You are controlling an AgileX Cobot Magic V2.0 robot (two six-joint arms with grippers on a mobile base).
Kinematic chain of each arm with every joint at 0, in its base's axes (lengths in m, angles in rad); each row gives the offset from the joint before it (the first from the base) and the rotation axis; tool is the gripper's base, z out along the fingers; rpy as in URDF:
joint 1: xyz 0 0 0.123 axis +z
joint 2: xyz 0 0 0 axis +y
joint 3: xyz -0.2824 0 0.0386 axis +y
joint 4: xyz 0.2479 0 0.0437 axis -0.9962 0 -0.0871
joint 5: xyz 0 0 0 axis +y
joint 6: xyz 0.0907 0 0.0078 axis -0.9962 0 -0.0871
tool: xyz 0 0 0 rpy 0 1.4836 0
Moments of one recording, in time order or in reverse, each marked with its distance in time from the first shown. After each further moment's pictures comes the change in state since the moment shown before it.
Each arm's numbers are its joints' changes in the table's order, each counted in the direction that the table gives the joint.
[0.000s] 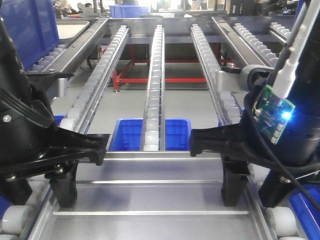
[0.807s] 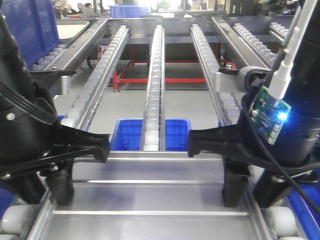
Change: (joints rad) left arm -0.003 0.000 -0.004 0.006 -0.013 0.000; right arm 0.000 0.006 -0.006 0.000 0.005 0.003
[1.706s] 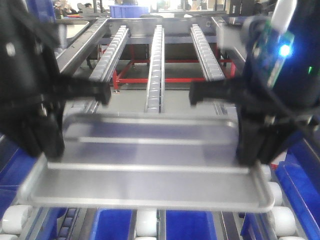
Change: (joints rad) left arm -0.002 -0.073 -0.195 0.000 0.264 0.008; right arm 0.000 -0.097 -0.161 0.005 0.259 -0.012
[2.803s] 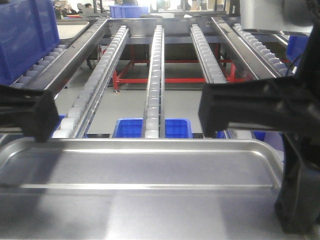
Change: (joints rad) left arm -0.342 -0.270 0.184 -0.019 0.188 0.356; right arm 0.402 -0.228 0.117 0.079 0.187 -0.412
